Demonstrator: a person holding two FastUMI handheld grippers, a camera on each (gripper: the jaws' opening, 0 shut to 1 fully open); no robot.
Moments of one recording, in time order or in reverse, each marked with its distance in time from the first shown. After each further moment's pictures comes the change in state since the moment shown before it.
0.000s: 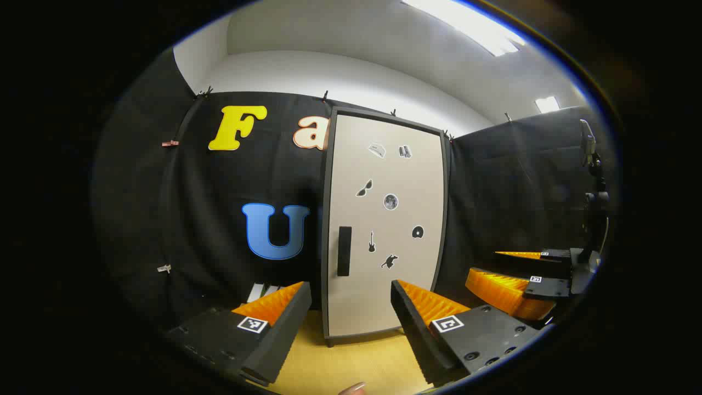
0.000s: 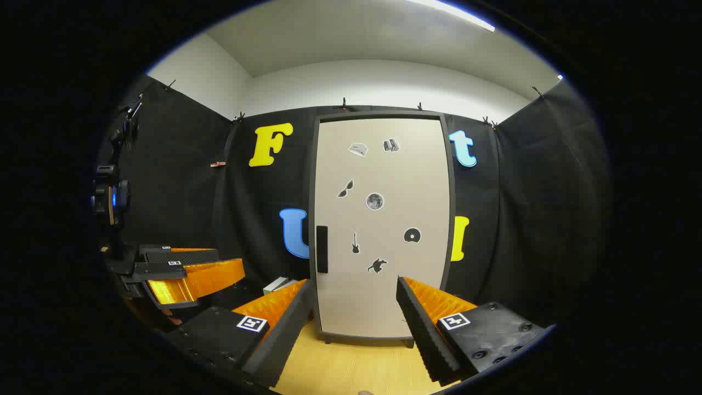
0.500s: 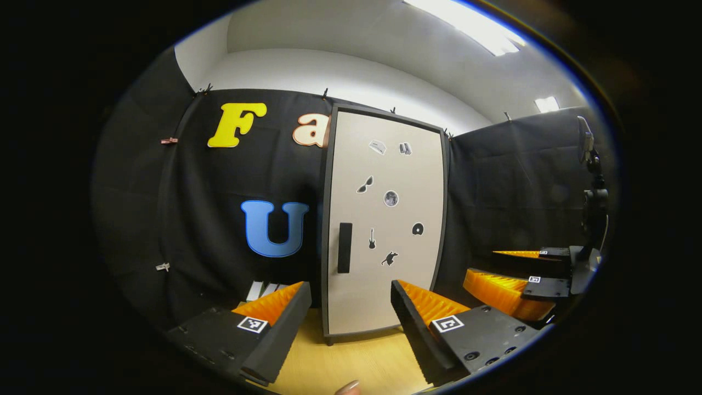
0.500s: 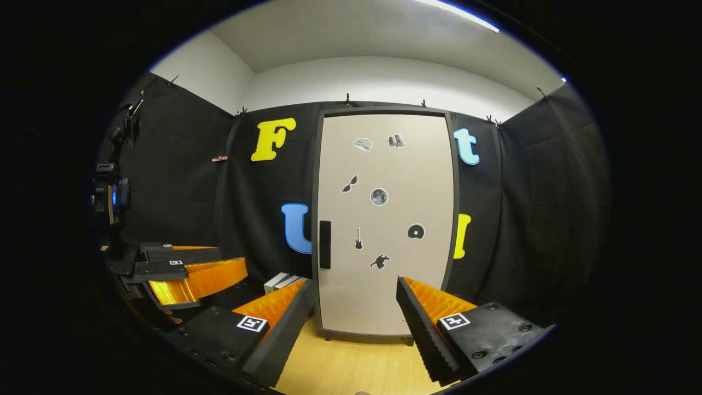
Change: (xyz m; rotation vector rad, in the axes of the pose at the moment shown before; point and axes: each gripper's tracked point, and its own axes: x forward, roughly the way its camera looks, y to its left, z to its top) left arm 0.000 0.001 -0.007 0.006 0.013 -0.010; right arm 0.000 0.008 -0.007 -0.011 0.026 0.004
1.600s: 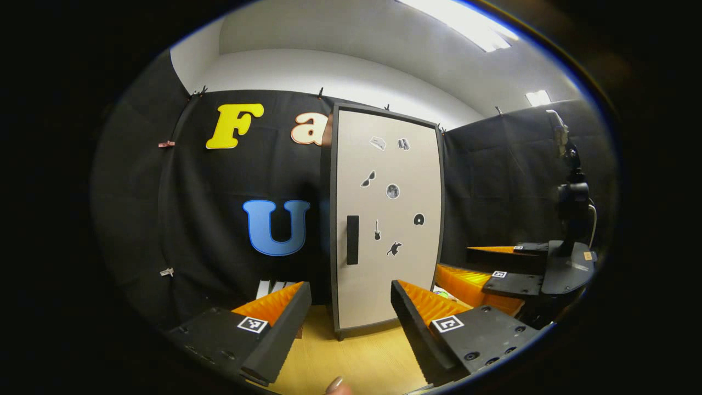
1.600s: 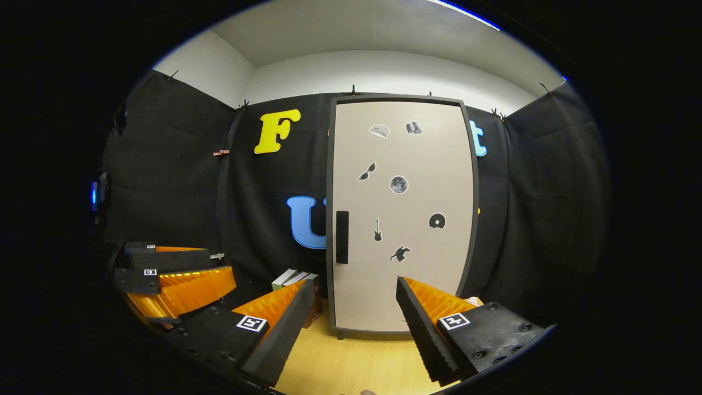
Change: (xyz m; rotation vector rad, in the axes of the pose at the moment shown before) left arm -0.024 0.027 -0.017 0.033 0.025 -0.039; right arm 0.031 0.051 -0.026 0.016 0.038 0.010
